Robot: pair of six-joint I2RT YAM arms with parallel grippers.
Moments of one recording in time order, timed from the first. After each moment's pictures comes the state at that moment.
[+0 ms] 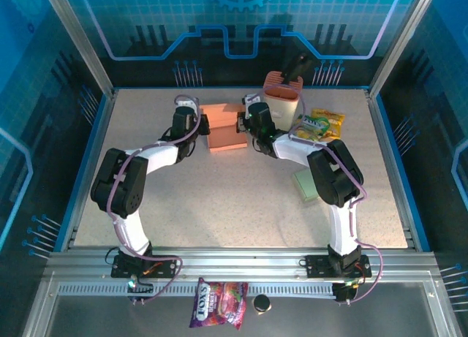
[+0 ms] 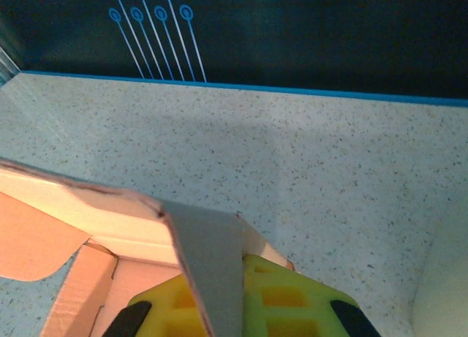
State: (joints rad) left arm -0.27 1.83 1.04 0.38 -0.04 -0.41; right arm 0.55 2.04 1.35 0.31 0.14 0.24
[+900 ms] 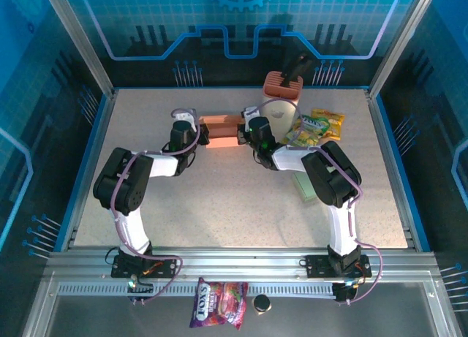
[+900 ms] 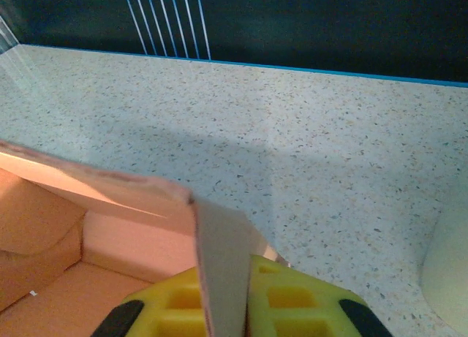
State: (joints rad) left arm -0.26 1.87 0.87 0.65 0.02 -0.48; right arm 0.57 2.05 1.19 0.48 0.16 0.19
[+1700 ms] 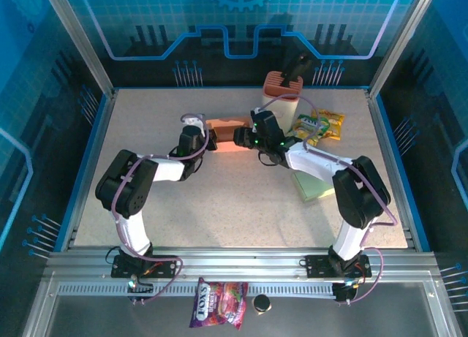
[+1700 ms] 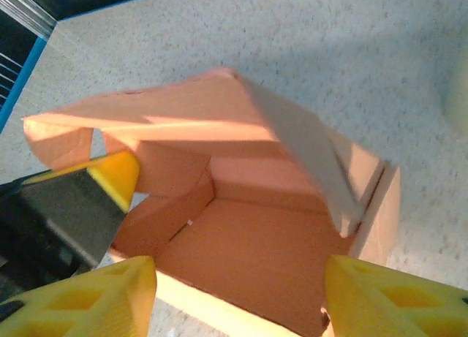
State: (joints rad) left arm -0.36 1.85 0.86 0.62 -0.06 -0.48; right arm 0.58 1.75 1.19 -0.09 0.01 0.59
